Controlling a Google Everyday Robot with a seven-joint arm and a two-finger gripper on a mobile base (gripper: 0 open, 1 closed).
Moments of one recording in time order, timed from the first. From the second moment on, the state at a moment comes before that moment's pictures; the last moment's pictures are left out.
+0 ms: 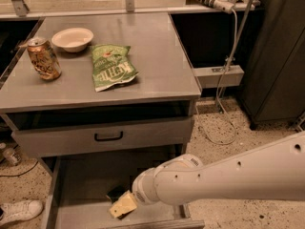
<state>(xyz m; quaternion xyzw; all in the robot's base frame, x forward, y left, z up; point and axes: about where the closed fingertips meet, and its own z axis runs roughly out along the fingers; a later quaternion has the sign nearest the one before) 0.416 0.067 0.564 -0.39 0.87 0.20 0.23</state>
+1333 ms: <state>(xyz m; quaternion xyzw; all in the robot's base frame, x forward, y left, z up) 0.401 0.094 0.514 -0.36 0.87 0.25 0.22</state>
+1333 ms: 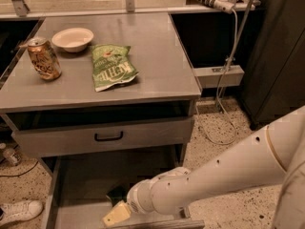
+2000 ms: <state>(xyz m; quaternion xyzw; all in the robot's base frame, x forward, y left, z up) 0.426 0.150 0.458 -0.38 0.86 0.26 0.21</state>
